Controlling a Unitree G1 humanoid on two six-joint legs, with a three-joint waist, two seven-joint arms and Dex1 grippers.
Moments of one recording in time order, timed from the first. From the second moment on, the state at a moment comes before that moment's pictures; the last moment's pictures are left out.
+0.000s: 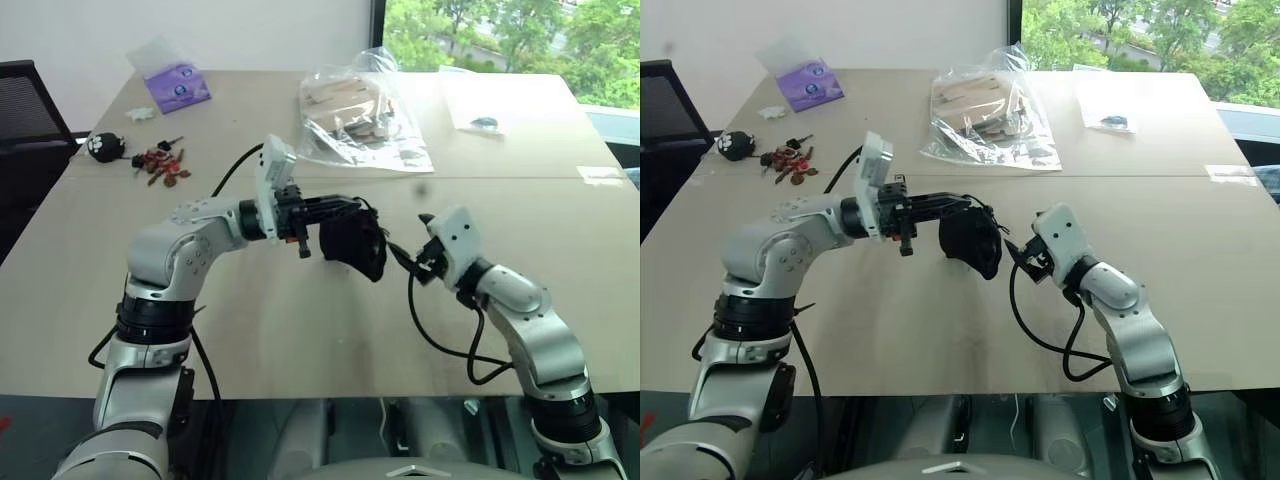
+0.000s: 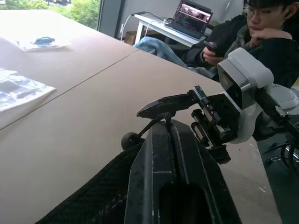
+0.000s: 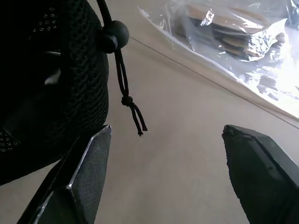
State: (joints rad) left arm -0.64 0.58 0.01 -0.10 -0.69 0.80 -1.00; right arm -0.23 -0.26 0.14 -0.50 0.03 0.65 0.49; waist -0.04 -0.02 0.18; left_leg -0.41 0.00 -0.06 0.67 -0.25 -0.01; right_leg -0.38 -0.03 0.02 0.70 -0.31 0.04
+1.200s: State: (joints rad) left arm -0.63 0.67 0.01 -0.13 -0.74 0.85 -1.07; right arm -0.42 -0.18 0.25 -0.09 0.12 0.38 0.60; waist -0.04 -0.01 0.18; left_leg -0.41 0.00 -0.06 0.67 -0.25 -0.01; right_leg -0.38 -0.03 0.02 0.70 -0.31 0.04
